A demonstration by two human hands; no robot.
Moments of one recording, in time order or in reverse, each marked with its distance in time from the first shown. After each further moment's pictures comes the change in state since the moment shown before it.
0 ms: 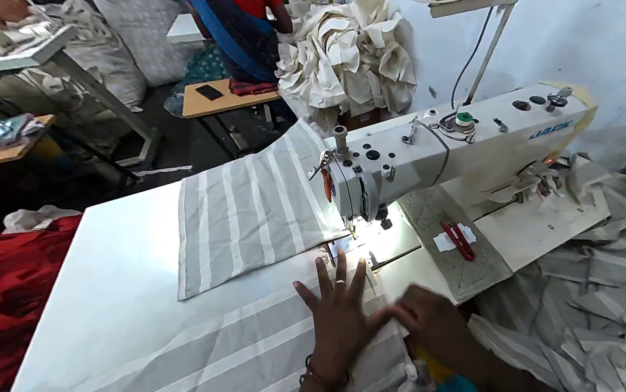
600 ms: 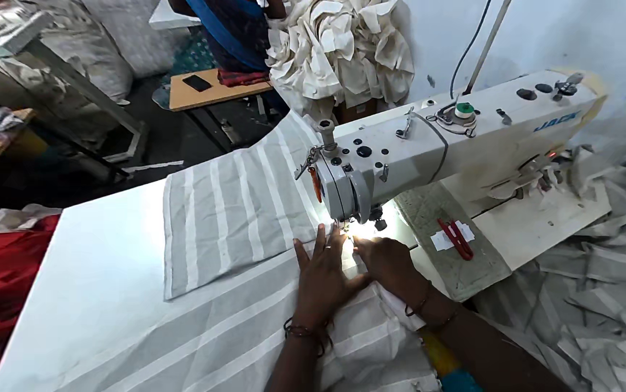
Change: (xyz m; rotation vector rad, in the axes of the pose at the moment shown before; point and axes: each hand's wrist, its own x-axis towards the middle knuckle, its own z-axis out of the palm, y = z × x) left_hand 0.061 -0.036 0.011 -0.093 0.004 0.079; right_hand 0.110 -0.004 0.023 -0.228 -0.006 0.038
